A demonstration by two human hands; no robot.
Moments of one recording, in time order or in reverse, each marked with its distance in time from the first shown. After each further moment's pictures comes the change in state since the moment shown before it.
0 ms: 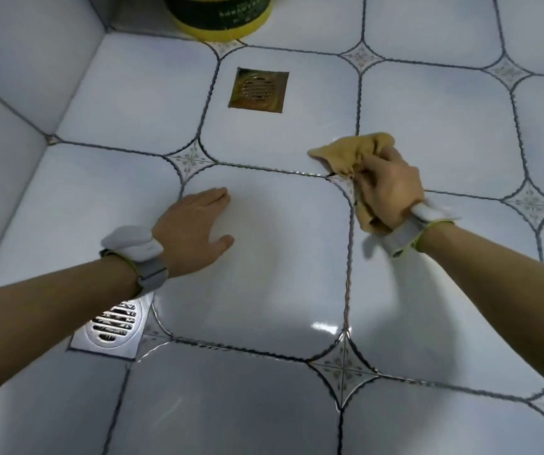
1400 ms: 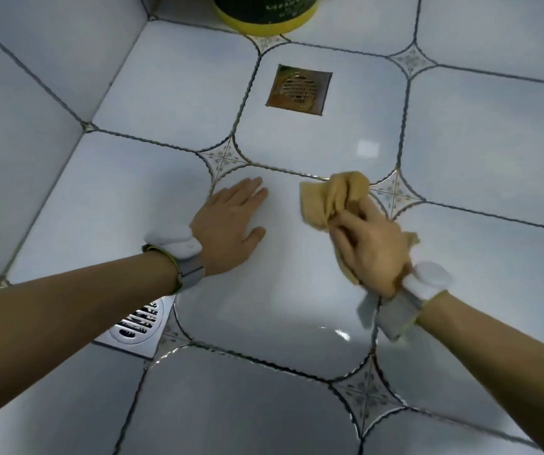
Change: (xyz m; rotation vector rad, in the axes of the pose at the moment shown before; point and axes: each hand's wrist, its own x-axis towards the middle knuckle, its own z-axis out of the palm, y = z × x) left_hand 0.015 -0.010 0.014 0.009 0.066 0.026; right_hand -0.050 -0.063 0.028 0.125 -0.055 -0.252
